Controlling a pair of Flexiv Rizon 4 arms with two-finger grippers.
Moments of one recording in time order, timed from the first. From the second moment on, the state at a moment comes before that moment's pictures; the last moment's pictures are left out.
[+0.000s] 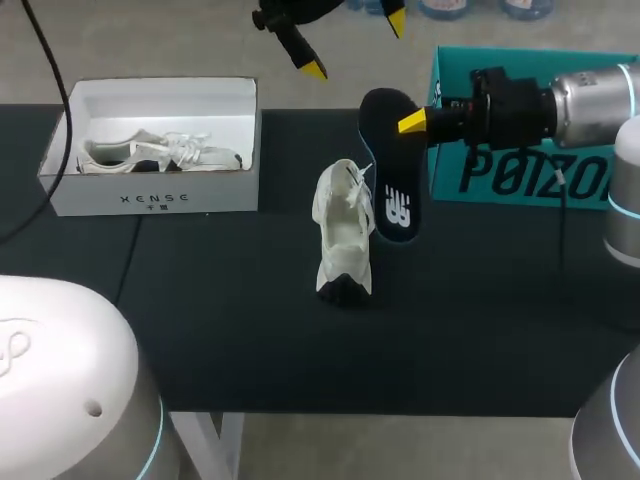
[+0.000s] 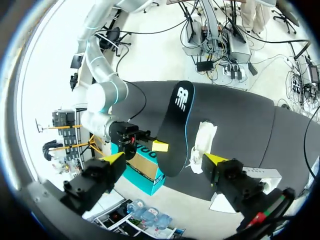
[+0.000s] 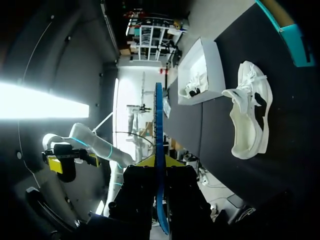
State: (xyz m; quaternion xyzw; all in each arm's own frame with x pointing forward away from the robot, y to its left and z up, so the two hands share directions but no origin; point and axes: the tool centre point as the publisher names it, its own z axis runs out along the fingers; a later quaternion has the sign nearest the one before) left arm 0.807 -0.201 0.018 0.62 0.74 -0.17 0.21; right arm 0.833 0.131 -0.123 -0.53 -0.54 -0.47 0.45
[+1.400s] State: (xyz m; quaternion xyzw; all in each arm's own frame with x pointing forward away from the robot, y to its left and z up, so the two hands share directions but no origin) left arm 0.806 -0.215 -0.045 0.52 0.59 -0.38 0.48; right arm 0.827 0.127 -0.070 -0.51 -0.50 -0.50 0.50
